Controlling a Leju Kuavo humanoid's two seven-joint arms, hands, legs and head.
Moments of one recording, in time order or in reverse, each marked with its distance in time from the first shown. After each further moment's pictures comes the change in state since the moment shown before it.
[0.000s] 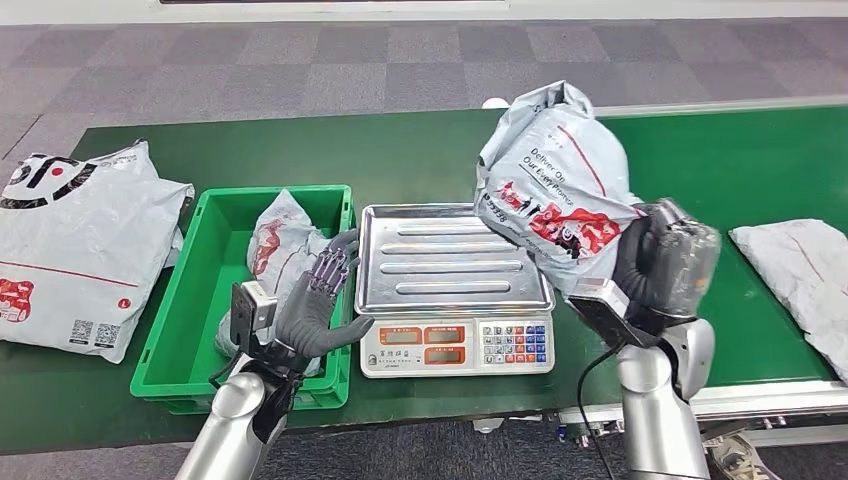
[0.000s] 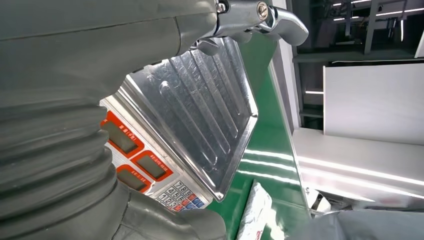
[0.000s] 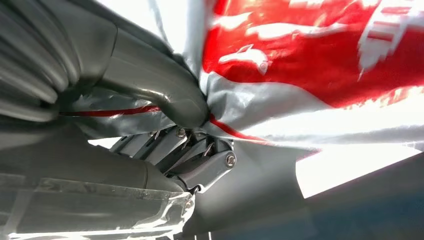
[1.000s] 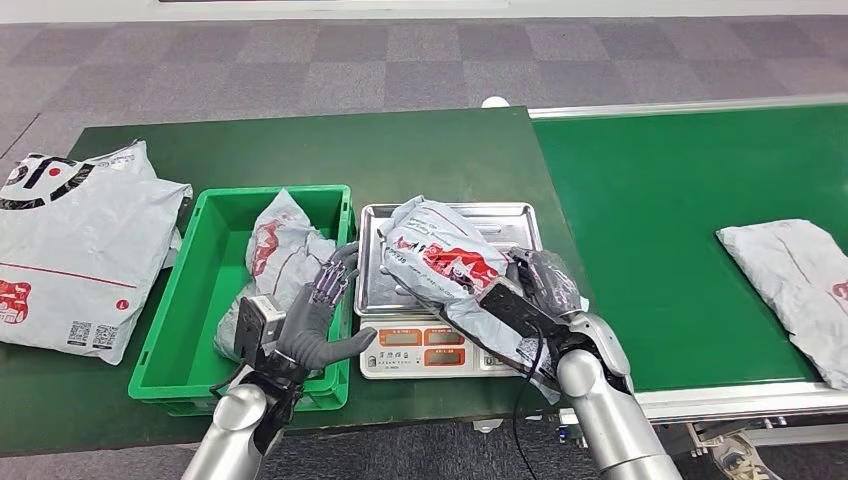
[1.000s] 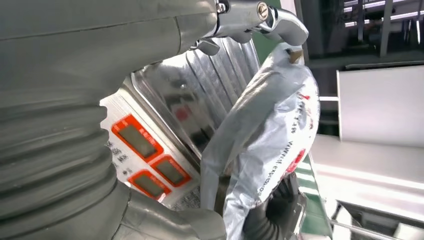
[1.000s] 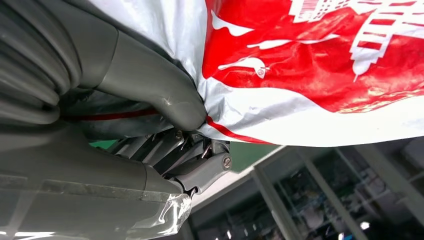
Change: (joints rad) left arm 0.045 0.004 -0.002 -0.024 -0.079 0.075 -0.009; right arm -0.055 -0.040 0.281 0.285 0.007 0.401 0.293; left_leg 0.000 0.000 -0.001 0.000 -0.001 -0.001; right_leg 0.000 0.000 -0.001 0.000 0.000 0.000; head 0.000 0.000
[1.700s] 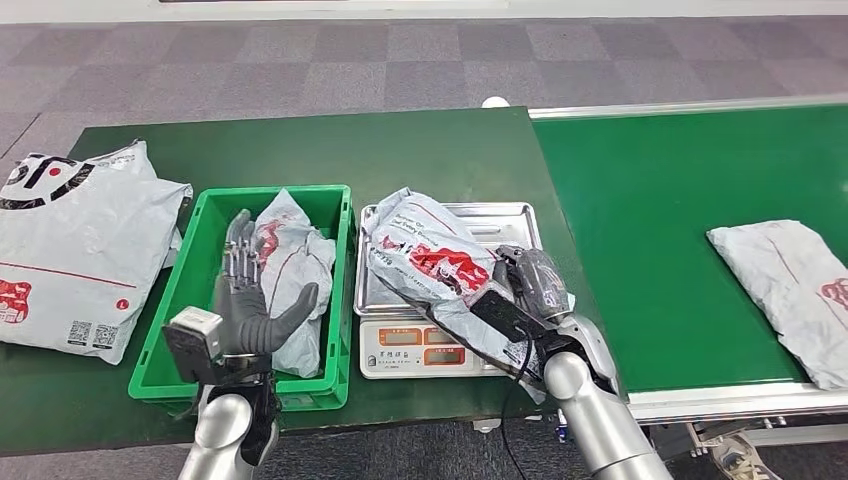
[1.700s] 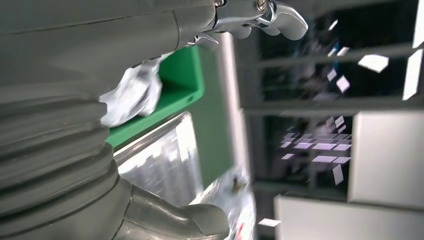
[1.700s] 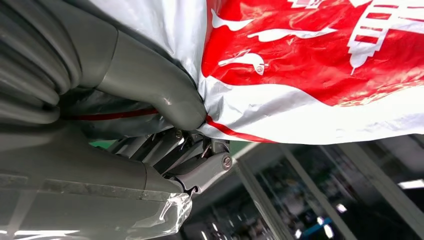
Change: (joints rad) left arm 0.082 -0.029 0.028 -0.224 -0.016 0.486 -0.112; right arm -0.005 0.011 0.055 0.014 -0.067 -0.108 -0.065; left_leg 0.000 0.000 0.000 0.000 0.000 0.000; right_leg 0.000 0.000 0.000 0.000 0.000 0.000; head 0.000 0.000
